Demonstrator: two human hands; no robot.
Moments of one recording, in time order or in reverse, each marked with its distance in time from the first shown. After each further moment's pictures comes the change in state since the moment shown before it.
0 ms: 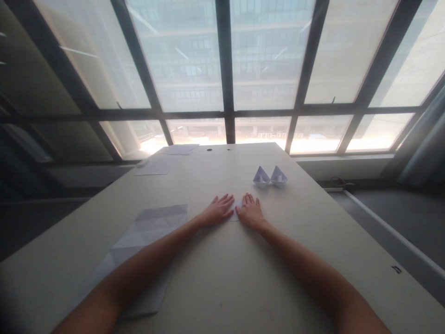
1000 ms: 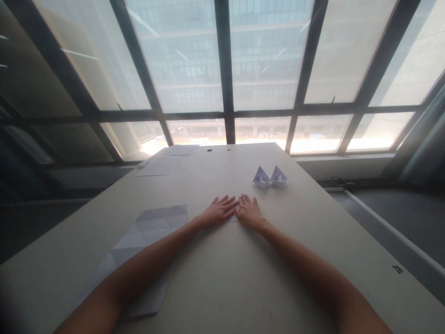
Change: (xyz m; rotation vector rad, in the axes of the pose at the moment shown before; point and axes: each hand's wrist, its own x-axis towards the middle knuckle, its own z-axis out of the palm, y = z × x) left_hand -0.004 0.002 -0.004 -0.017 -0.032 0.020; right_hand -0.004 -0.003 -0.008 0.007 -0.033 -0.137
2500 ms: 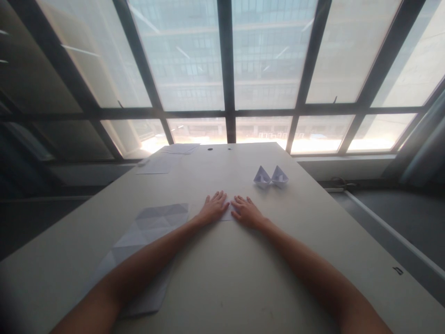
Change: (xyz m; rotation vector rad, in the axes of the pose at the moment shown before) left_hand 0.005 -0.011 0.011 0.008 0.126 -0.317; right_hand -0.002 0.006 -0.008 0.115 0.031 -0.268
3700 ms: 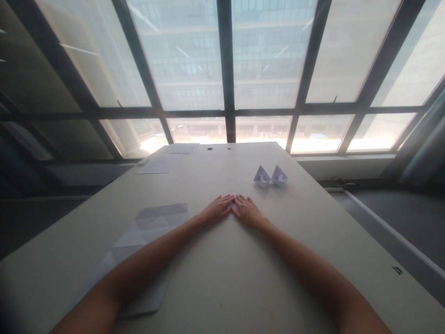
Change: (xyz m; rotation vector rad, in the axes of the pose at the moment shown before) left_hand 0.001 0.006 -0.008 -0.155 -0.067 0.307; right_hand 0.003 0.003 0.010 0.022 0.032 0.099
